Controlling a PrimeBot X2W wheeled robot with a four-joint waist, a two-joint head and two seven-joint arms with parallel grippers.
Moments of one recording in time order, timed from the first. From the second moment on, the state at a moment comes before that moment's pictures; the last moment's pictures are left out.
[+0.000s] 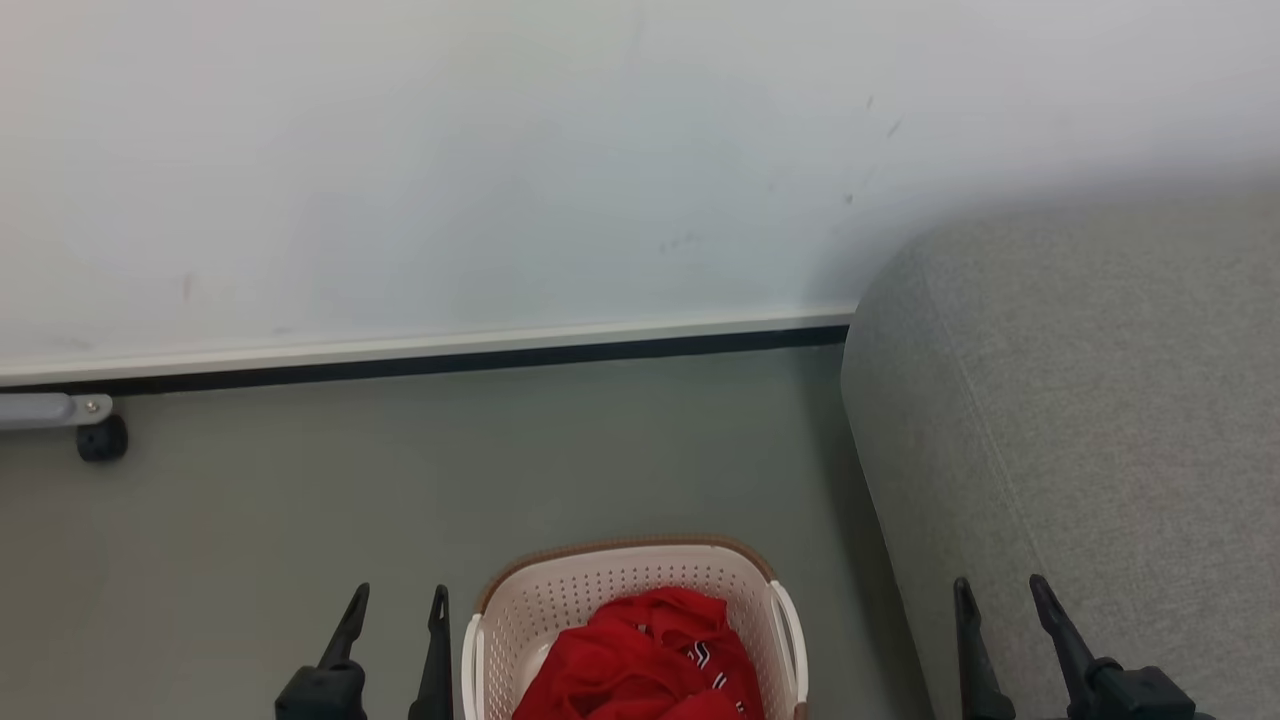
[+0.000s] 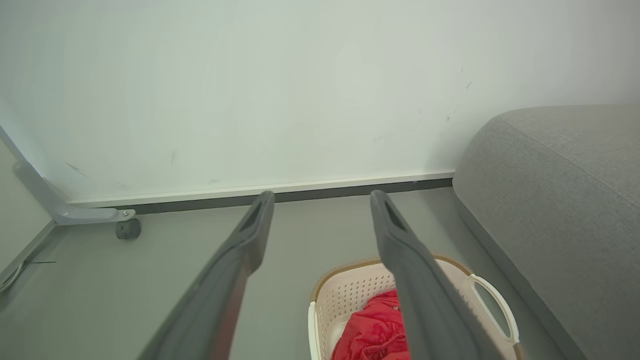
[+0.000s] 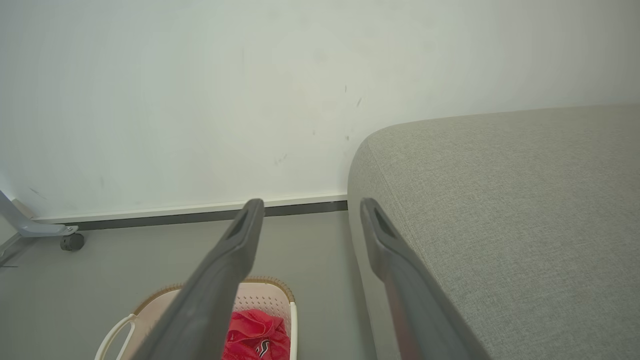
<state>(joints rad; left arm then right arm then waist) -0.01 0.09 -0.20 0.31 -0.23 0.08 -0.25 0.06 -0.10 0.20 0.17 0.23 -0.09 -0.25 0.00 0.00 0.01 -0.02</state>
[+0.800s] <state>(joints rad) -0.28 0.08 -0.37 0.46 -0.10 0.00 -0.25 -0.12 -0.11 0.15 -0.03 0.17 -0.09 -0.25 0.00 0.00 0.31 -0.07</state>
